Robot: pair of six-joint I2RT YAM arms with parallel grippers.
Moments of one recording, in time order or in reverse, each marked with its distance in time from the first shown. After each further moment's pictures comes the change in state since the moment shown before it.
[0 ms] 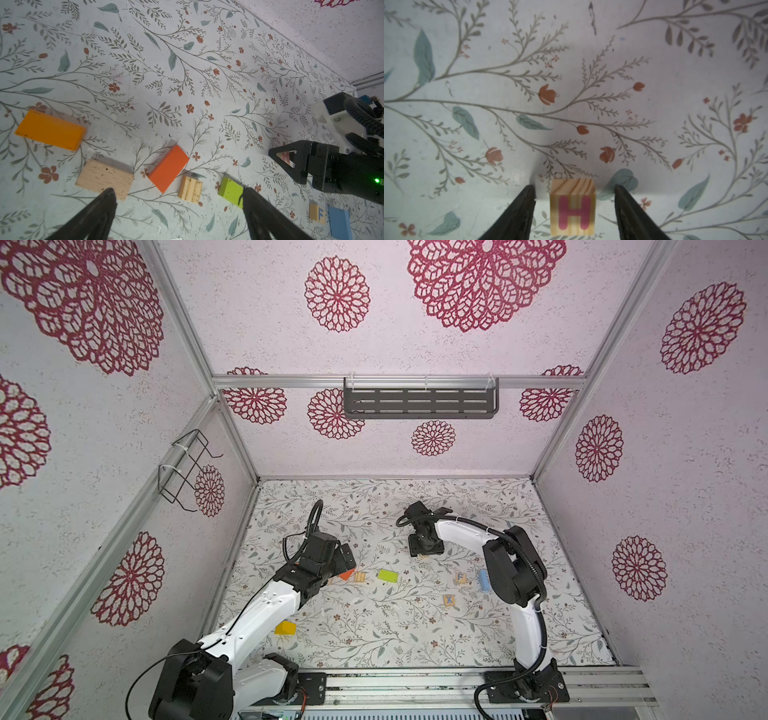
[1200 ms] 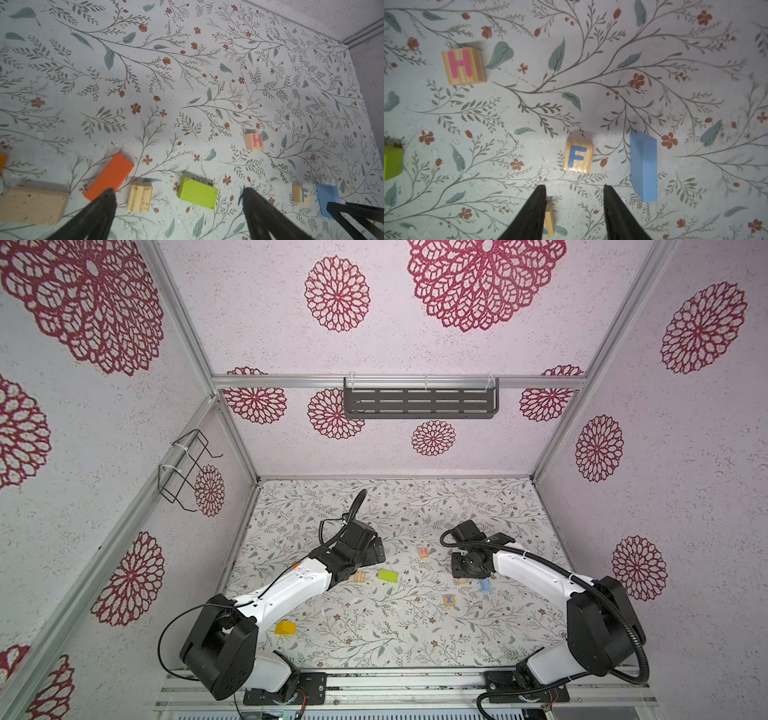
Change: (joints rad) left arm -0.225 0.259 0.245 -0.042 -0.092 -0.004; right arm -0.104 -0.624 -0.618 0.049 0.006 0.046
